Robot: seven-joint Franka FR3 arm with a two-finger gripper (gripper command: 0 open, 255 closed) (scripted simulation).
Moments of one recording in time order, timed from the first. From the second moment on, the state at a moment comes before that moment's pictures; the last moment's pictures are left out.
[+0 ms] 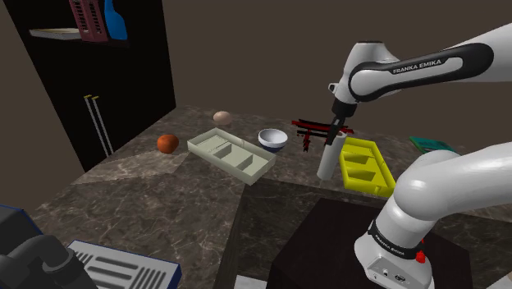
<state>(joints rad) -0.21 -0.76 -0.27 -2.79 -0.24 2.11 -0.41</state>
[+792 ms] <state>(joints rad) -0.20 -0.81 -0.24 -2.66 -0.21 1.94 -0.42</state>
